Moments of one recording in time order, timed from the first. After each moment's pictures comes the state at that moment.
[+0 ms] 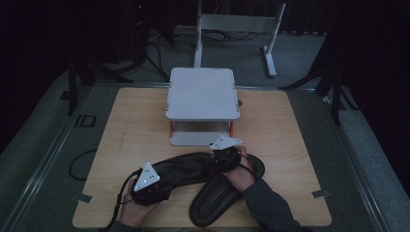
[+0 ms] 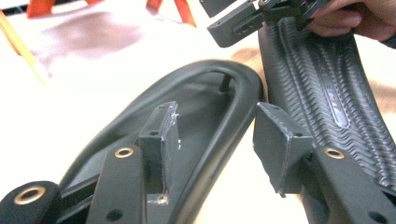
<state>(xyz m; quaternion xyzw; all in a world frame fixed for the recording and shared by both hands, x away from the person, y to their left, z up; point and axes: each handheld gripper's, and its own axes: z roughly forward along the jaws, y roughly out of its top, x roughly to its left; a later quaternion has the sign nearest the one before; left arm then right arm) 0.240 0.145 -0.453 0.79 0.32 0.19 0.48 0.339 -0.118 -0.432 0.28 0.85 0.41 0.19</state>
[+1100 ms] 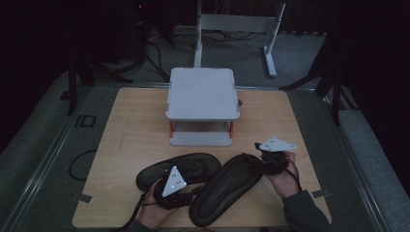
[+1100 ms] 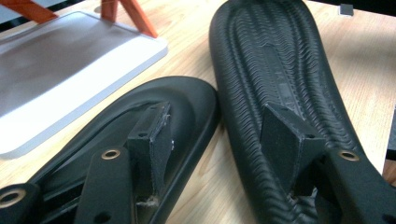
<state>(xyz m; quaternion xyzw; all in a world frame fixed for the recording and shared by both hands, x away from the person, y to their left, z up) 0.236 0.082 -0.453 0.82 0.26 0.19 0.47 0.319 -0.241 -0.415 0.36 0.81 0.40 0.25</state>
